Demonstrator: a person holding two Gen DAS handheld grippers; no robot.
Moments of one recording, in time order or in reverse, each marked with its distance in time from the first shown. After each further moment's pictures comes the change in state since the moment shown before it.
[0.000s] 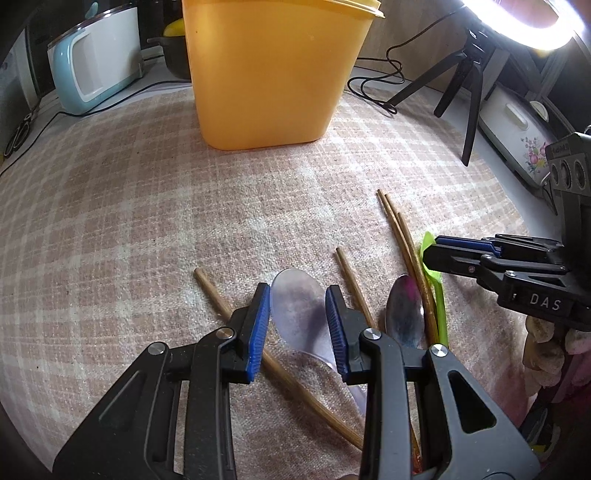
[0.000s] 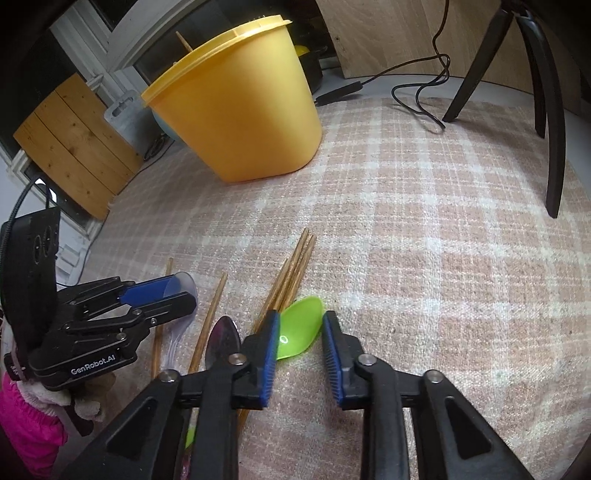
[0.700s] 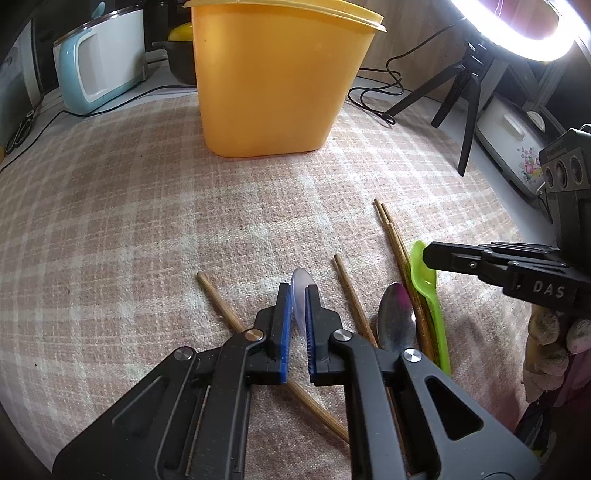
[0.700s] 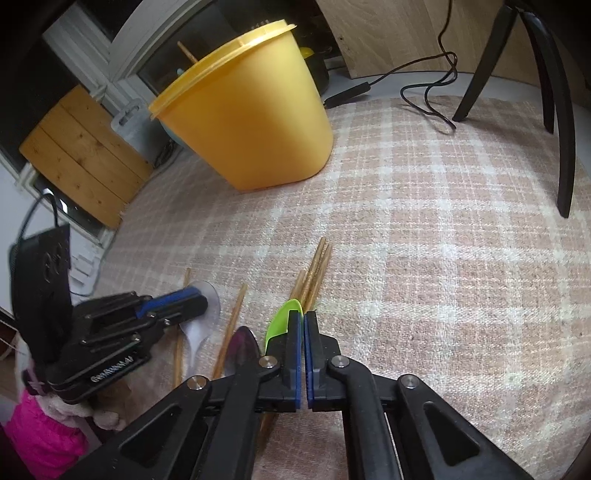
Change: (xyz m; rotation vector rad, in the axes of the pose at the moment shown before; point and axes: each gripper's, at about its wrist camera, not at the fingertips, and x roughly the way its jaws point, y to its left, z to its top) left arm -0.008 0.003 -0.001 -0.023 -0.028 -0.018; right arm -0.003 0.001 0.004 0.046 -0.004 0.084
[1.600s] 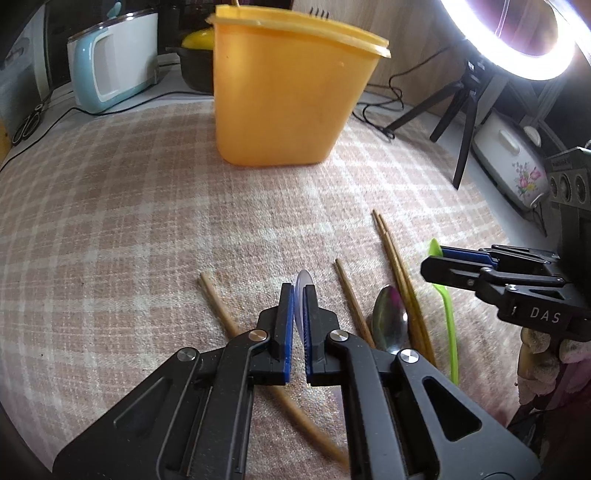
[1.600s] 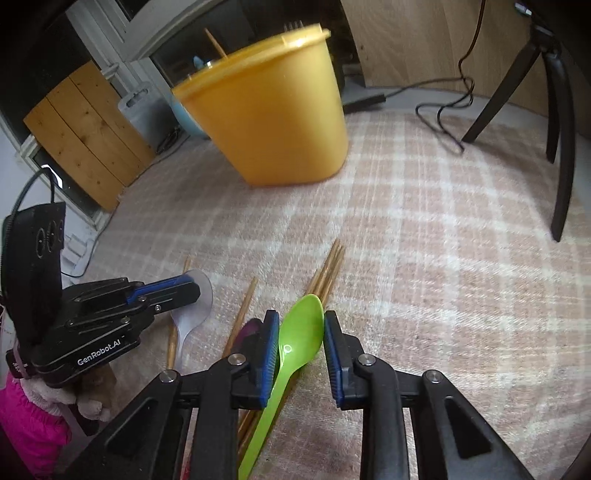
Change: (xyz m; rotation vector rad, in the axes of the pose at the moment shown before) left arm -0.022 0.007 -0.002 -0.035 -0.038 -0.019; right arm -0.006 0.024 -0.005 -0.104 -0.011 -0.076
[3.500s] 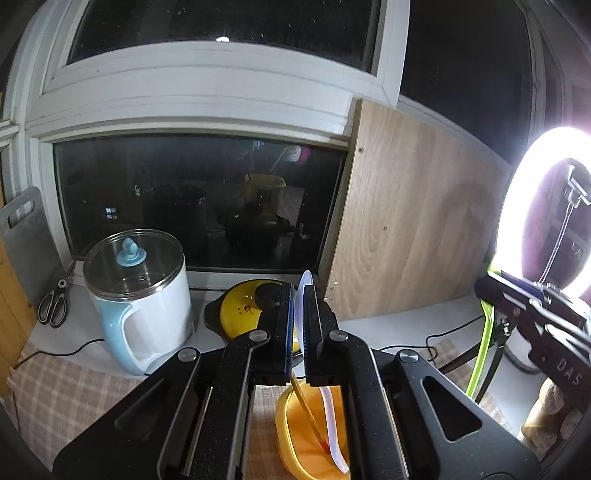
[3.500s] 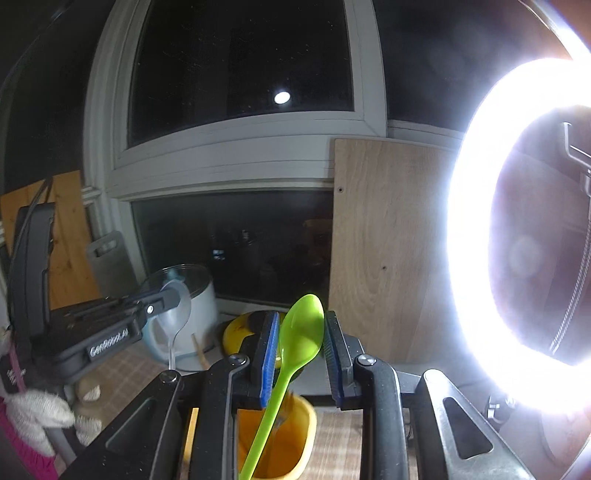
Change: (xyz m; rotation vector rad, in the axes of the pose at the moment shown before) left arm -0.077 0.046 0.246 0.013 -0.527 0.072; right arm -0.097 0.078 0.216 -0.166 -0.620 -0.327
